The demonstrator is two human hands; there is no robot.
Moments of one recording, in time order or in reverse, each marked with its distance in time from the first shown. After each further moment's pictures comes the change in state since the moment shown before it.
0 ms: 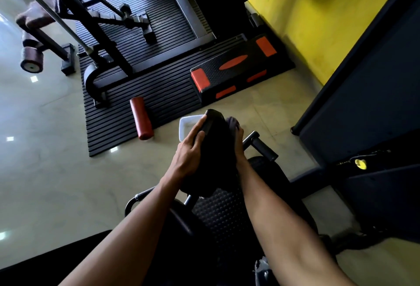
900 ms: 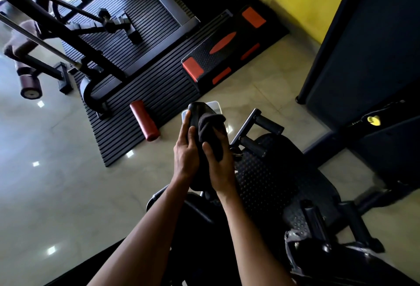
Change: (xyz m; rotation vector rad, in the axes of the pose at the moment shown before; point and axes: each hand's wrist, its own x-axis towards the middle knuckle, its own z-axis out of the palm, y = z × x) left_hand -0.006 -0.004 0.013 -0.116 0.162 -0.037; right_hand -0.156 -0.004 0.021 -0.078 -0.041 -0.231
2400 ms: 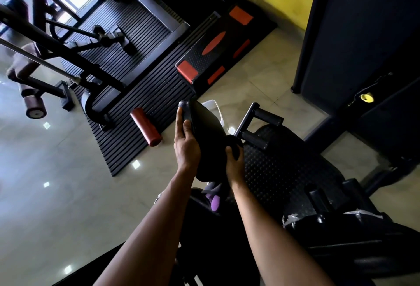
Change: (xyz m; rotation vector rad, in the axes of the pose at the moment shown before) left_hand -0.015 -0.008 0.015 -0.047 0.105 -0.051; right_hand -0.007 0.078 -0.030 0.102 0.238 0.452
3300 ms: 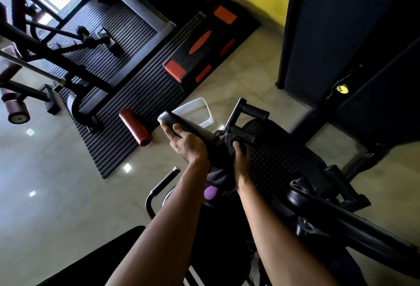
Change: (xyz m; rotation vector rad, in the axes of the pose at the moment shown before) left_hand -0.033 -0.007 0.041 -0.151 0.366 -0.243; right_hand -0.033 -0.028 -0.049 0.225 0.135 0.021
